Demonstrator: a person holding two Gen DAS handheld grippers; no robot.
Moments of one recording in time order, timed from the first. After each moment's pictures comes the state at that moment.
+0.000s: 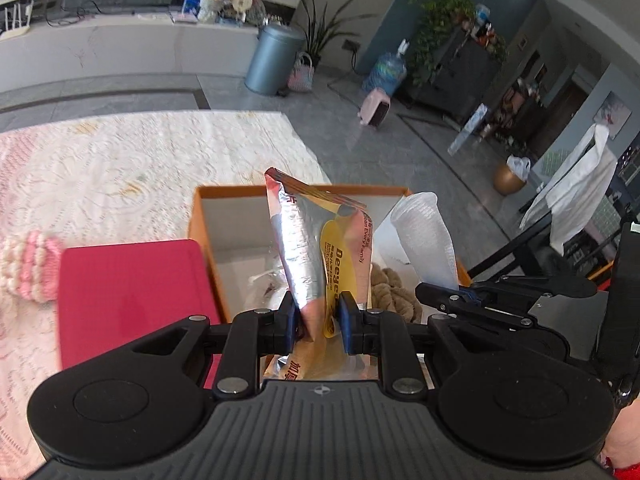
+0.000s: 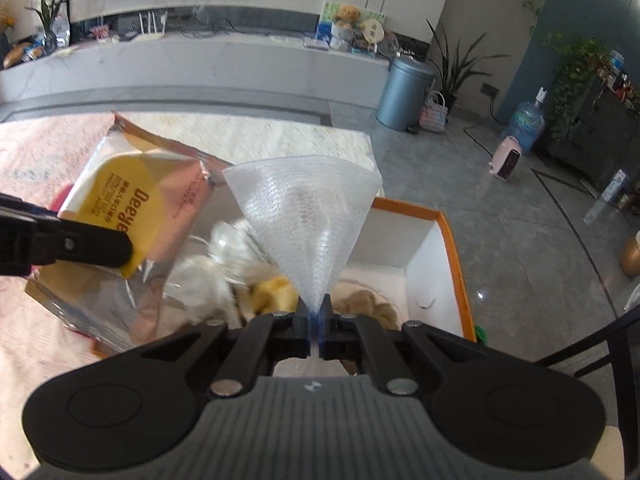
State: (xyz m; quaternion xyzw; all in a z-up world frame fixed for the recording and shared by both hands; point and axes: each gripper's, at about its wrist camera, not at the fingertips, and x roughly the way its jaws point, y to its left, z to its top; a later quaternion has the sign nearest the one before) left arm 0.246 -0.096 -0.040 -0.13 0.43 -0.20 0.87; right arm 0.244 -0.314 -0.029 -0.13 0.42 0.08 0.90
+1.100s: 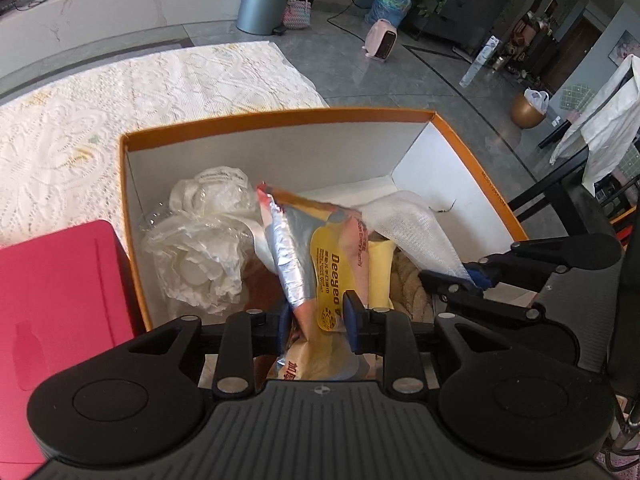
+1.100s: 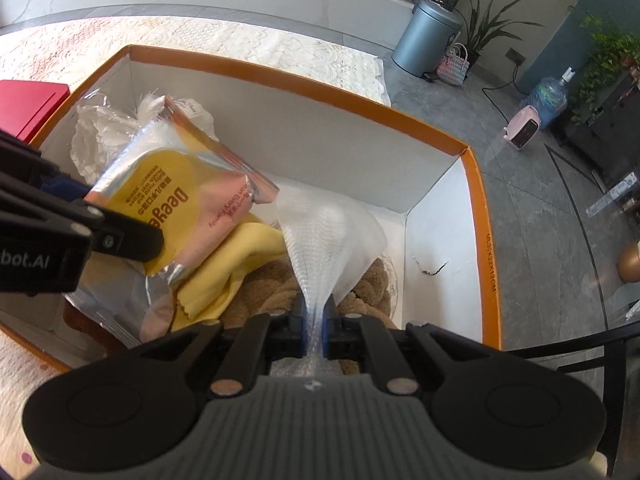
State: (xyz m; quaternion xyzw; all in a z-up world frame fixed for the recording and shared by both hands) left arm 0.284 -0.148 -0.086 -0.07 0.50 -0.20 0.84; right arm 0.289 -0.330 -0.096 -0.20 0.48 0.09 0.85
